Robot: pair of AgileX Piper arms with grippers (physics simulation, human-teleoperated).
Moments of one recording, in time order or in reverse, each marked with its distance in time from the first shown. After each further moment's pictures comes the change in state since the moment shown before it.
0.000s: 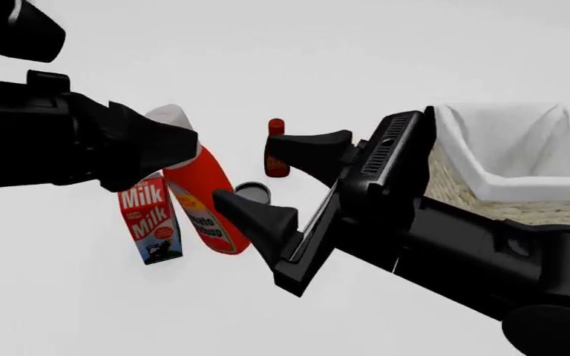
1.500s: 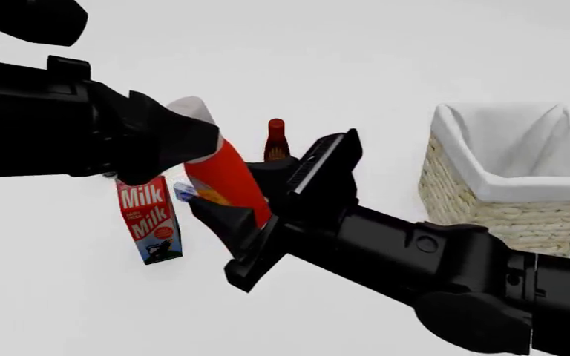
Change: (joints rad) left arm -0.065 0.049 -0.067 0.020 -0.016; right arm -0.001 0.184 -0.029 -0.089 0.052
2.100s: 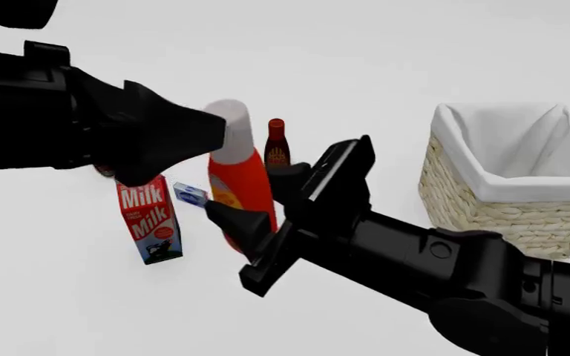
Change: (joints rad) left arm 0.000 -0.019 -0.014 -0.008 0.019; right arm -0.014 -0.033 0.041 0.008 -0.016
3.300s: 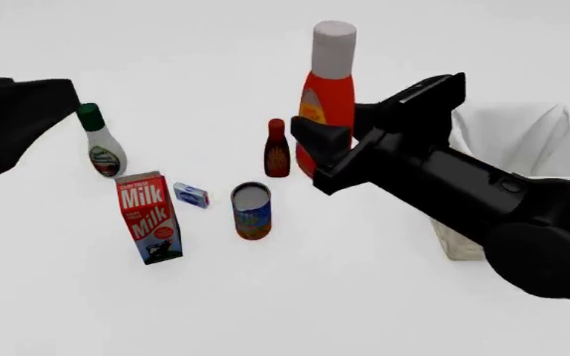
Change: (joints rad) left arm 0.370 -0.316 0.291 -0.265 0.039; right arm -0.280 -0.088 -0.036 0.068 0.058
